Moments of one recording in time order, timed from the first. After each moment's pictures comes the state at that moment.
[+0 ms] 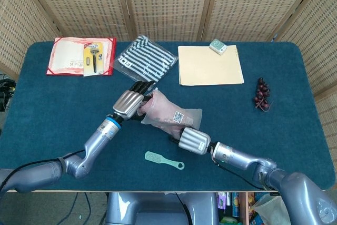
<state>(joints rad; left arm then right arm) -0.92 -1.61 -0.25 -1.32 1.16 0.86 0.09 0.87 -1.76 -0.13 -0.74 -1.97 1.20 -0.16</state>
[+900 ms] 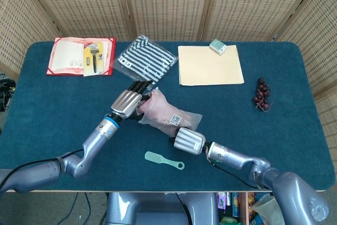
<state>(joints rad) -0.92 -1.60 -0.24 -1.31 1.17 0.86 0.06 0.89 -1.81 -0.15 -0.71 -1.94 1.21 -0.13</state>
